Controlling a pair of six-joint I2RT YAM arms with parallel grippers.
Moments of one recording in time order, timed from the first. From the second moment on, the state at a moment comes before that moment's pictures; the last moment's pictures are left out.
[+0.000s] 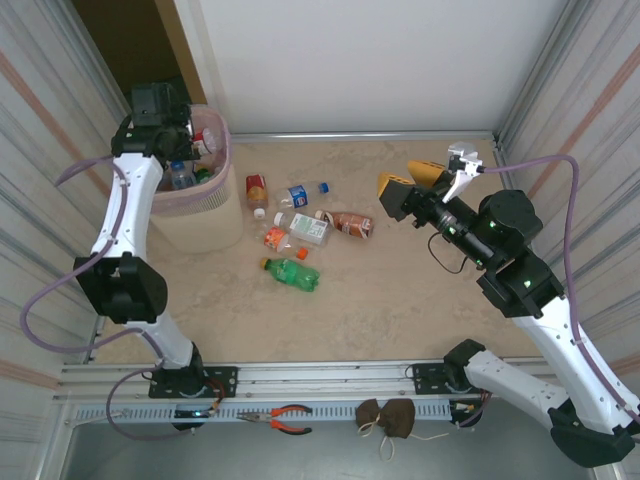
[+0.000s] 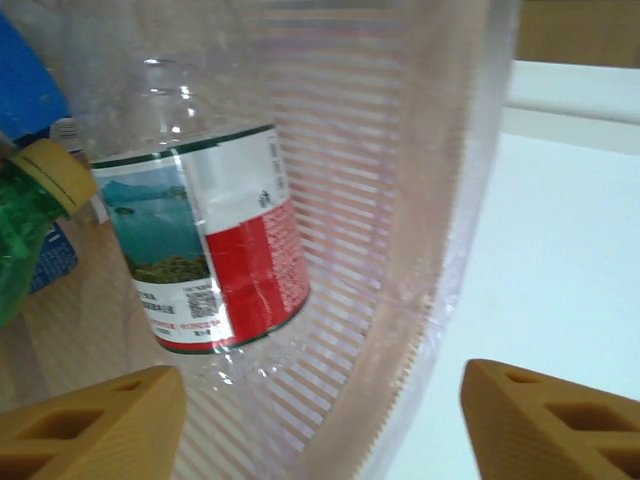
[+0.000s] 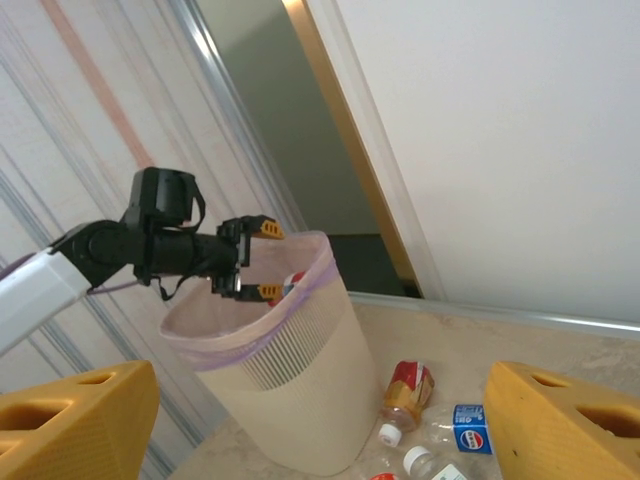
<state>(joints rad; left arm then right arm) 0.00 1.72 1.86 -0.76 0.01 -1.62 0.60 0.83 1.17 -0.25 -0.10 0.44</state>
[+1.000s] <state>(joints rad) 0.06 1.87 1.76 -0.58 0.20 -1.47 0.59 0.87 1.17 -0.25 -0.11 0.44</state>
